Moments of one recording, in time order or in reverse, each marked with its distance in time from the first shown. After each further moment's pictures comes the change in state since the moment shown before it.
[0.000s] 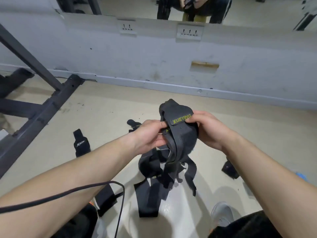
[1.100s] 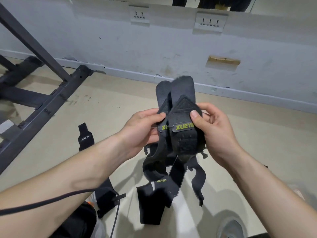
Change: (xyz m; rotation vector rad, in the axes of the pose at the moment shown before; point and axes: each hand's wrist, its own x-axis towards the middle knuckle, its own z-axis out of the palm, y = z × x) left_hand -0.011 0.031 -0.029 -0.040 0.054 0.190; right_hand 0.029 0.005 0.029 0.028 0.121 -0.354
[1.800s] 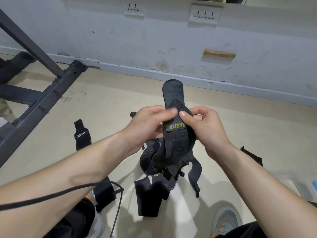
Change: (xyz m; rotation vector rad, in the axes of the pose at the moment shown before) left_hand 0.005 -0.009 0.020 0.192 -0.034 0.028; right_hand 0.000 0.012 -0.003 -0.164 0.149 0.189
